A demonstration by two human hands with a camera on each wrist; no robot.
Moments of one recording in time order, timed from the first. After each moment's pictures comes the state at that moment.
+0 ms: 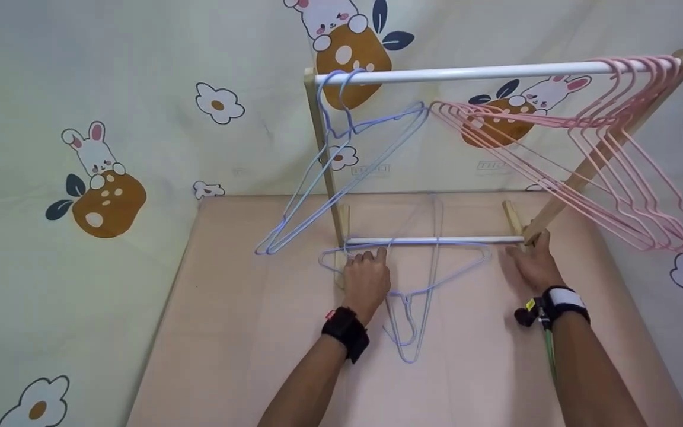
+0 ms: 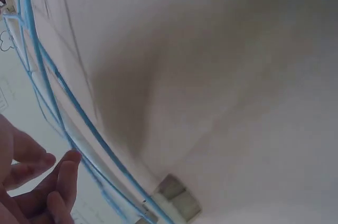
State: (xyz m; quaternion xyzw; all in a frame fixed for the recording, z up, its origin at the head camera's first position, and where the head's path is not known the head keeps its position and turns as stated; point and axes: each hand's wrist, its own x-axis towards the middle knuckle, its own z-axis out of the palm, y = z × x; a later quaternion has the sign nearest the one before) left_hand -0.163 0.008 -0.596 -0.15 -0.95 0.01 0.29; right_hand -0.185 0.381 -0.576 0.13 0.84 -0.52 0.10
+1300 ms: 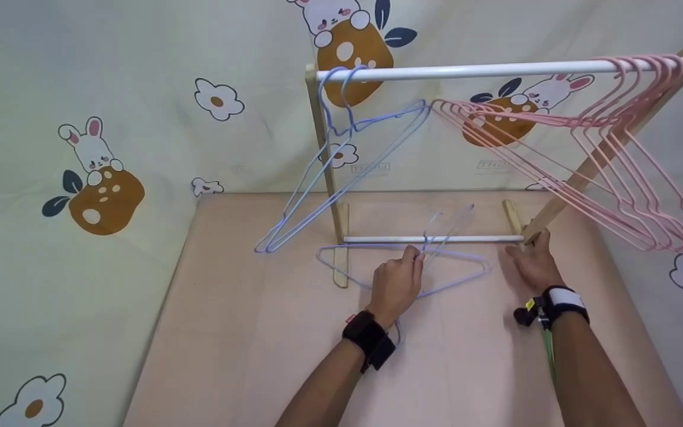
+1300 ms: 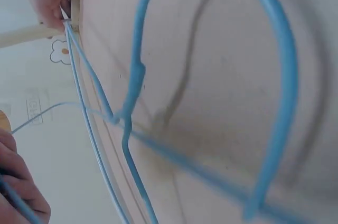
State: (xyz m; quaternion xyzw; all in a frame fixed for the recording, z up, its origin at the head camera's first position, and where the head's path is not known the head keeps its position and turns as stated) left_hand -0.150 0.054 -0.581 -0.21 -0.90 -0.32 0.23; right_hand -0.176 0.373 -0.559 0.14 0.83 -0.52 0.12
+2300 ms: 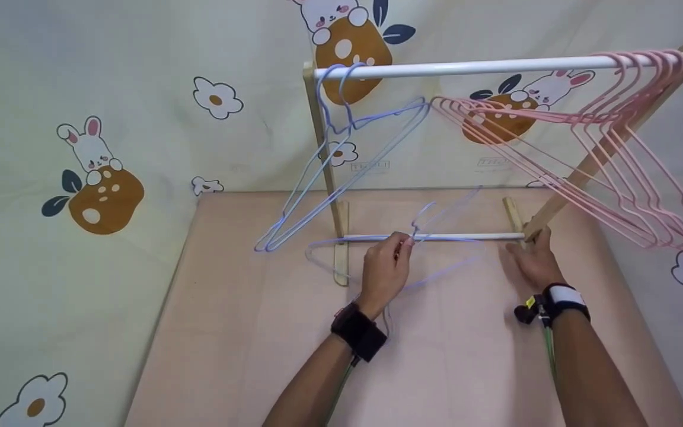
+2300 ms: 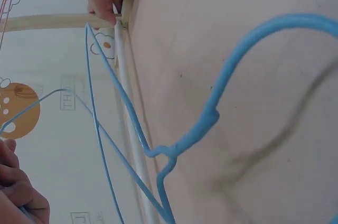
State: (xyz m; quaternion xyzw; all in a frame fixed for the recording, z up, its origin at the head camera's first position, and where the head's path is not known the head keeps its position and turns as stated) left_hand -0.161 0.037 -0.547 -0.16 -0.83 -0.50 0.19; right_hand -0.190 0.394 -0.603 0.12 0.85 -0.52 0.08
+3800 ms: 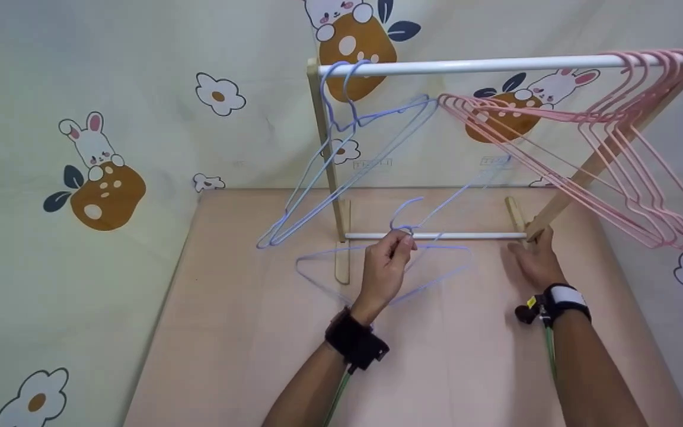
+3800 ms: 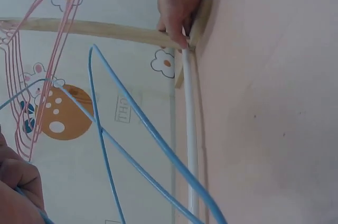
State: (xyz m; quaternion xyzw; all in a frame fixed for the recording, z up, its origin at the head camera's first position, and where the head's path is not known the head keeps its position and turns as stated) left_hand -0.144 0.028 -0.516 -0.18 -0.71 -0.67 0.13; right_hand -0.183 0.383 -0.585 0.13 0.84 -0.51 0.09
